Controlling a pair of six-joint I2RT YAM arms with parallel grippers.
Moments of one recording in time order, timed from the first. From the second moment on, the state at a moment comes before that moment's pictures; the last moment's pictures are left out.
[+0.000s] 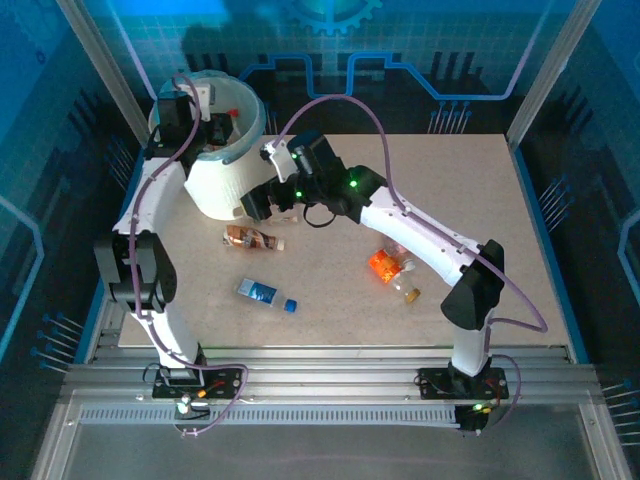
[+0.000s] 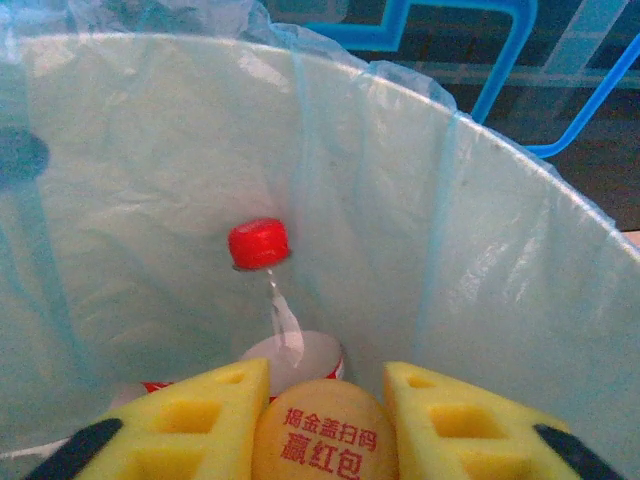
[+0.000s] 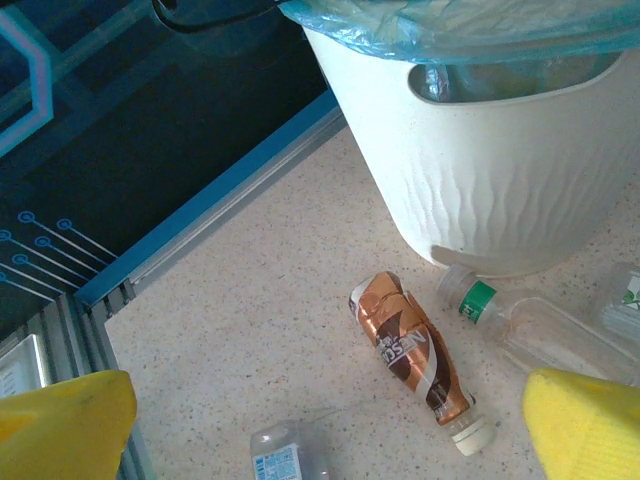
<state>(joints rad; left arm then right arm) 0.07 1.82 1.69 -0.28 0.24 -0.06 0.84 1.88 1.94 -0.61 -0.22 0.22</state>
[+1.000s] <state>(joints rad) -0.05 1.37 1.74 -0.42 0.23 -0.17 0.83 1.56 1.65 -0.63 -0.03 0.22</state>
